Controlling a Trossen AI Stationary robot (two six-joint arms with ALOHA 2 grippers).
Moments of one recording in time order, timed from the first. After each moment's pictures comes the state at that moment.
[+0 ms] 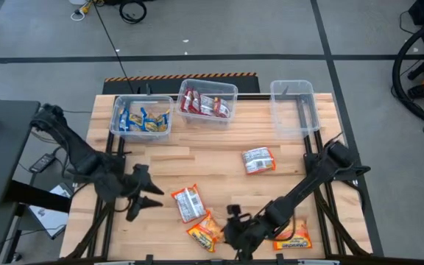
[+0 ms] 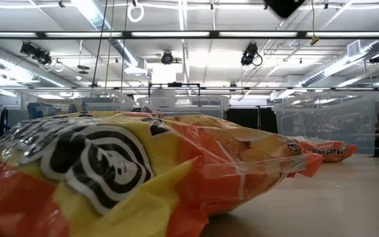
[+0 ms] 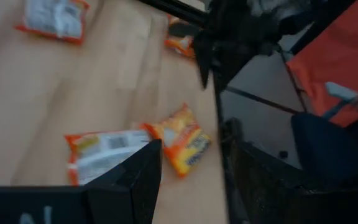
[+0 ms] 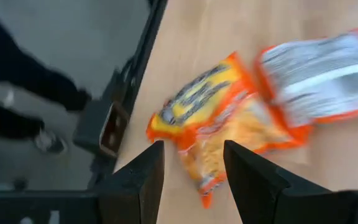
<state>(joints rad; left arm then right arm) -0.75 0.98 0.89 -0.44 -0.44 -0.76 0.69 1.94 1.41 -0.30 0.30 0.40</state>
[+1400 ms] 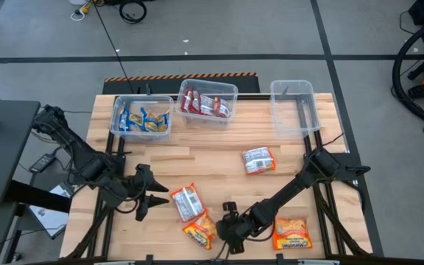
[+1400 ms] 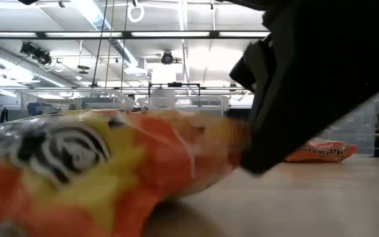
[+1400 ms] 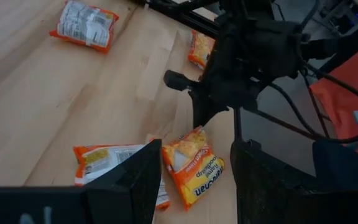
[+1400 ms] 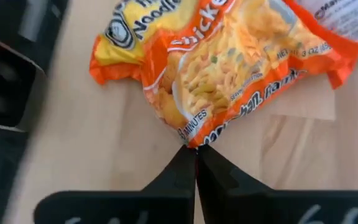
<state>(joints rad) -0.75 1.05 0.89 -0.41 -0.56 -0.84 0.61 2.11 1.40 -0.30 0.25 0.43</state>
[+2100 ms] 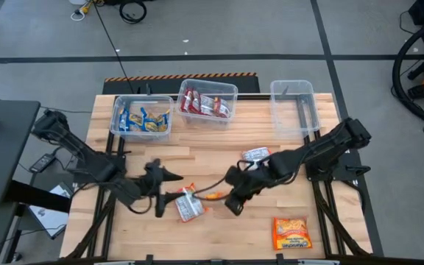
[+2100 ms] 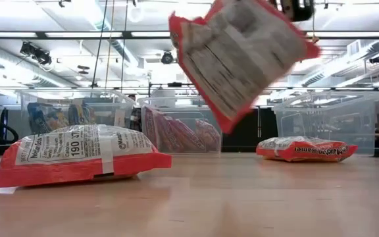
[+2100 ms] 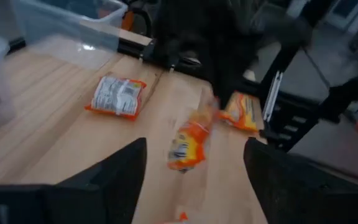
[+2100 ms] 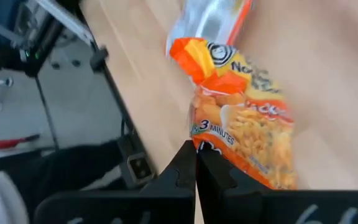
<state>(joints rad) -0.66 1.17 0.89 -0.14 -0.73 -0.60 0.39 1.65 1.40 -0.63 -0.03 1.09</state>
